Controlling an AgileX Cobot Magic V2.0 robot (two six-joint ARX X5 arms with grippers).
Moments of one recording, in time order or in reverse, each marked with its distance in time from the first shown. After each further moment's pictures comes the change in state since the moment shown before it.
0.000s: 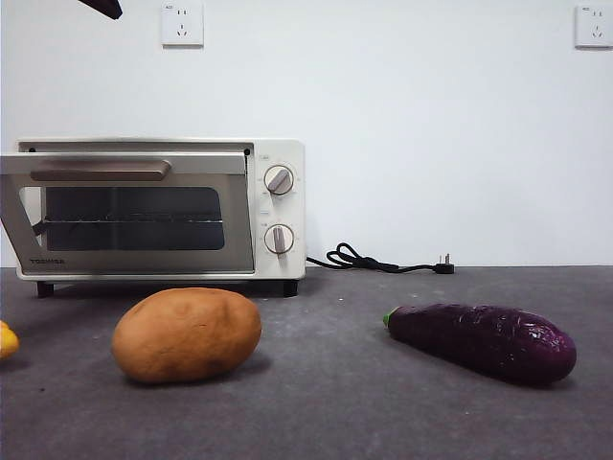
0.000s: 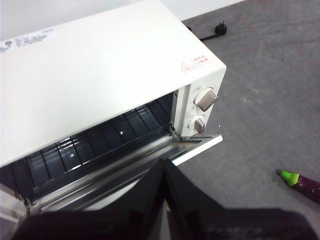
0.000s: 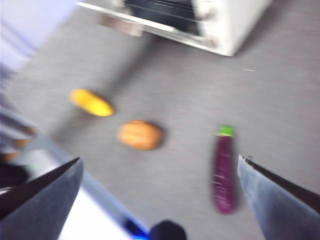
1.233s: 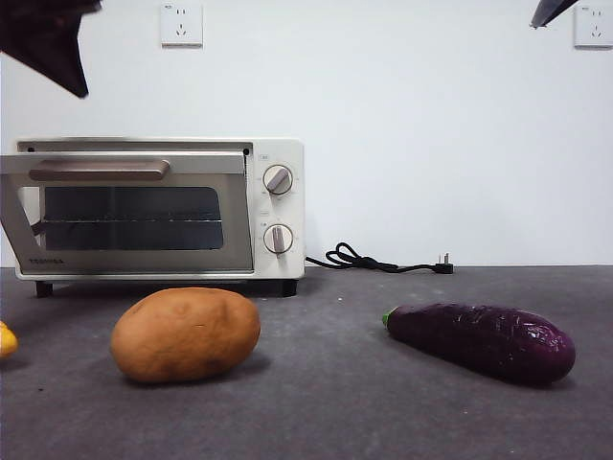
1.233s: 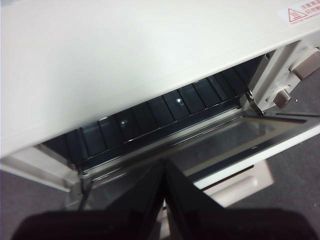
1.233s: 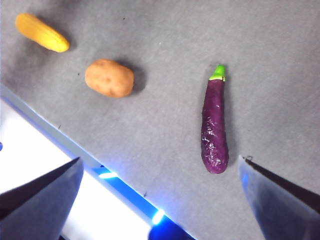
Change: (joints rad) left arm 0.122 0.178 0.000 0.049 -0.074 0.079; right arm 0.151 0.239 0.002 -0.089 0.129 0.000
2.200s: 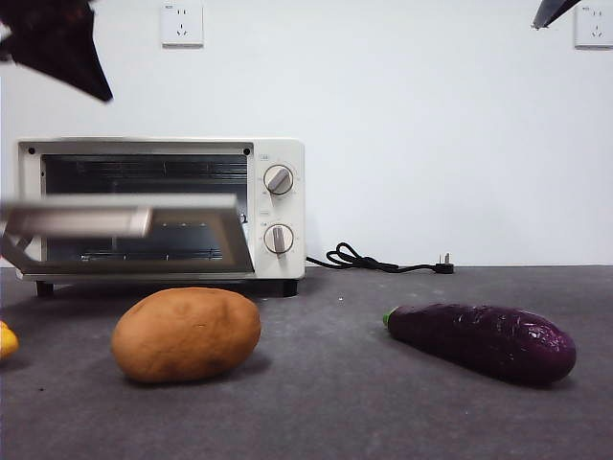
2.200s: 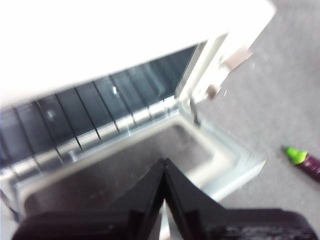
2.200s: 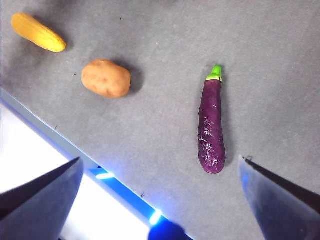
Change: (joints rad) left arm 0.003 -0.014 0.000 -0.074 0.232 -0.052; right arm 0.000 0.000 0.000 0.001 0.012 0.000
